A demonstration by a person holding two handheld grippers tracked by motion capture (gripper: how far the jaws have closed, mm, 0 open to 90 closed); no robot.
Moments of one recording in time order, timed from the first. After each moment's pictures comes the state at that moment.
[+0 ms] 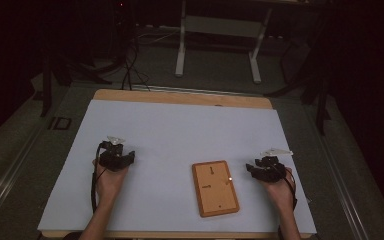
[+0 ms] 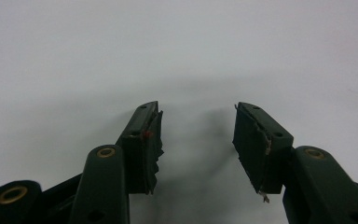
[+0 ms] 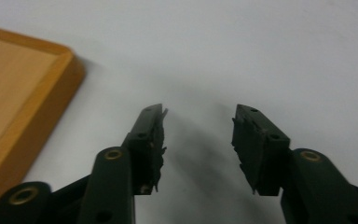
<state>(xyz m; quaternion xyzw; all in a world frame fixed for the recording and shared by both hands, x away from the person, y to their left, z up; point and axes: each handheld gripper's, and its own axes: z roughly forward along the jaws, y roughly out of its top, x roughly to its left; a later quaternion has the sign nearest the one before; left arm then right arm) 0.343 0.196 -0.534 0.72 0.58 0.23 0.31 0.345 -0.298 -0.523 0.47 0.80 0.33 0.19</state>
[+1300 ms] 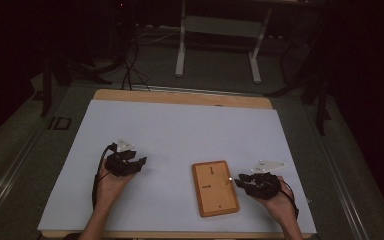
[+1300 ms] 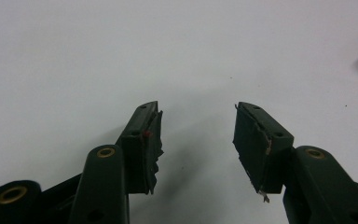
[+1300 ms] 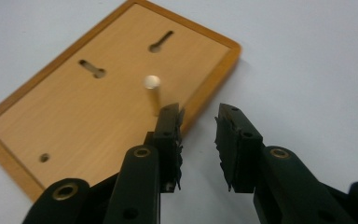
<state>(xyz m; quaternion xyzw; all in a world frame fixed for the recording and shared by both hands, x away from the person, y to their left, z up) 0.324 0.179 -0.520 0.77 0.48 0.19 0.36 0.292 -0.267 -0.502 0.33 0.86 0.37 0.12</state>
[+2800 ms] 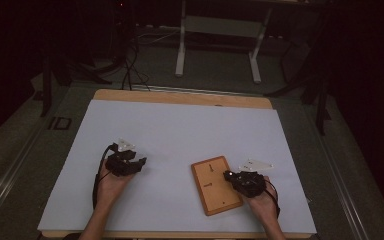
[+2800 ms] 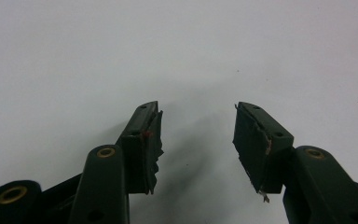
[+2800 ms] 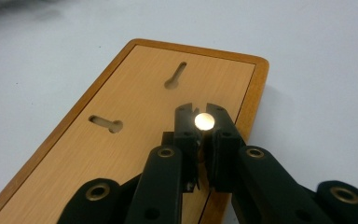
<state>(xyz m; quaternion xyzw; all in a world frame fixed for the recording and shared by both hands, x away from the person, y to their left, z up) 0.327 0.178 -0.524 0.77 0.49 0.19 0.35 0.297 -0.231 -0.514 0.37 0.82 0.41 0.15</state>
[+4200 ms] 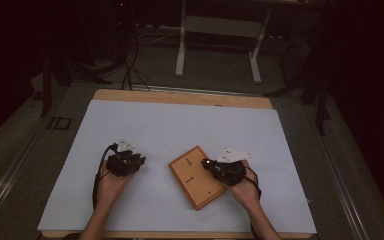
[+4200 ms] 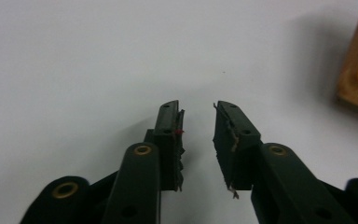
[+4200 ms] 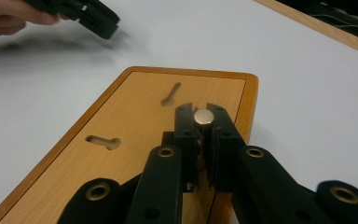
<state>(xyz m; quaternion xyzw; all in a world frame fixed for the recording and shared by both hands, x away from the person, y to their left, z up) 0.327 0.178 -0.523 0.78 0.47 0.17 0.37 0.317 -0.171 -0.487 0.25 0.84 0.45 0.17</state>
